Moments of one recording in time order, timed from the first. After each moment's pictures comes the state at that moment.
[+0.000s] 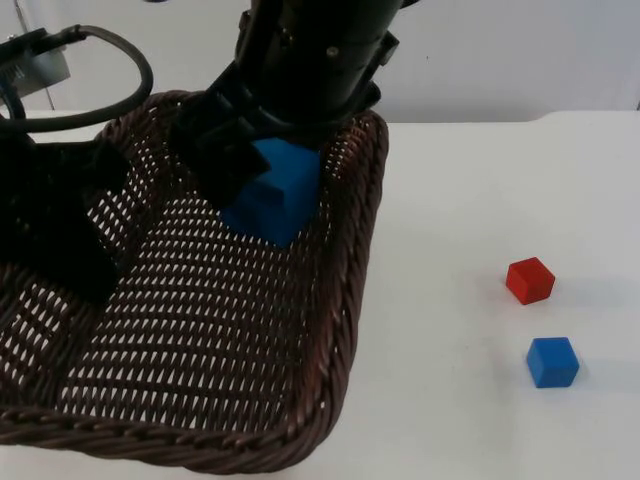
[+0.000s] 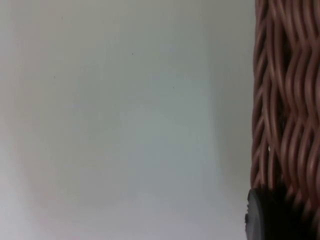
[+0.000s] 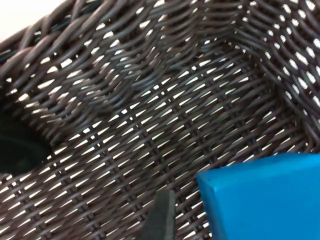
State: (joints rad) right arm 0.88 2.03 -1.74 -0.02 0.86 0.00; left arm -0.11 1.50 -0.84 -0.56 0.86 0.34
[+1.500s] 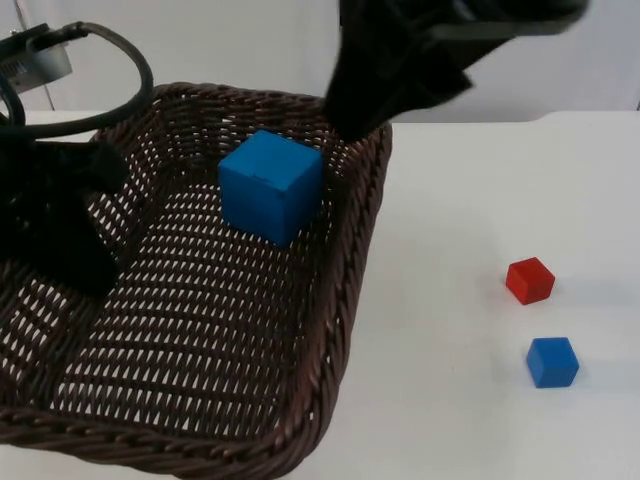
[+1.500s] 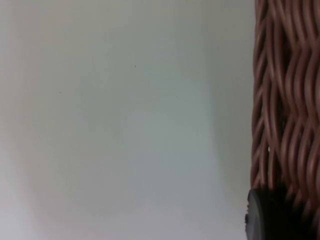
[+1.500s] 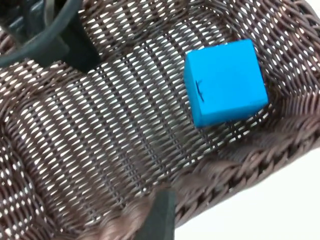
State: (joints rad) right arm 0.88 1.50 -1.31 -0.02 0.80 -0.01; left arm -0.11 1.50 -0.84 -0.55 0.84 0.38
